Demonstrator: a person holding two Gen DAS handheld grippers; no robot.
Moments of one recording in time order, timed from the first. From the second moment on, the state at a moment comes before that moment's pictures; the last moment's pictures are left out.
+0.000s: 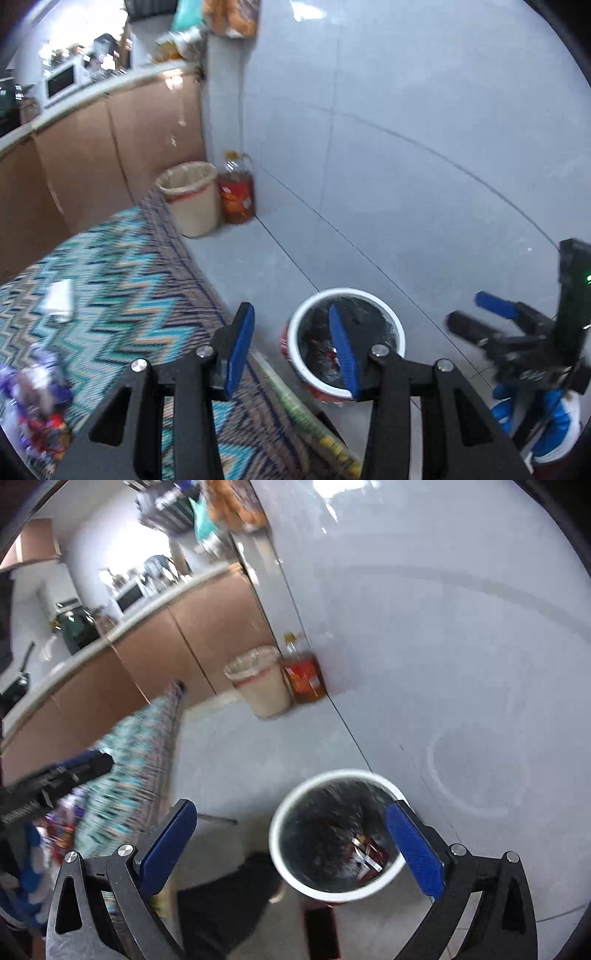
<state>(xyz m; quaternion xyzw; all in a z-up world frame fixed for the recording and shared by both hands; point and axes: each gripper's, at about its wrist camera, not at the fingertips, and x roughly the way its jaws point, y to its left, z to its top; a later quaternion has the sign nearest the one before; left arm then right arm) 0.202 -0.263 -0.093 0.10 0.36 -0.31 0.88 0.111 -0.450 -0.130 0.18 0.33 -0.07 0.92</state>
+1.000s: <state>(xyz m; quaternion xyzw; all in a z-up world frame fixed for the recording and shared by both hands) 0.107 0.010 -0.012 0.02 0.21 -0.05 0.98 0.092 -0.213 -0.007 0.04 0.22 0.13 0.97</state>
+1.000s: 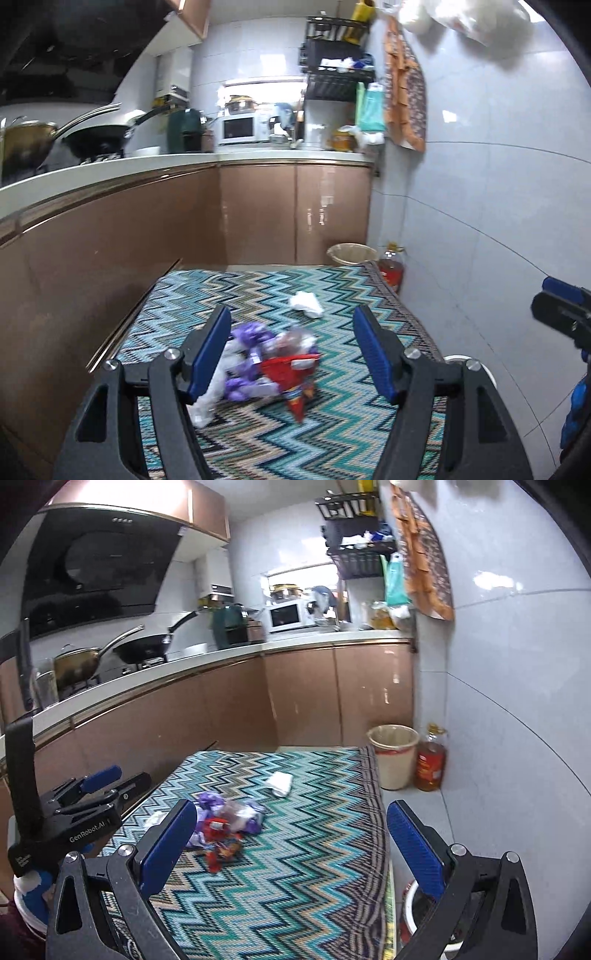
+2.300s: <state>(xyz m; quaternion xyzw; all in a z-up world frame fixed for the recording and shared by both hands) 0.179 0.131 -0.140 -0.01 0.36 -0.07 0.93 0.239 -0.085 -0.126 -0.03 0.39 0.30 0.87</state>
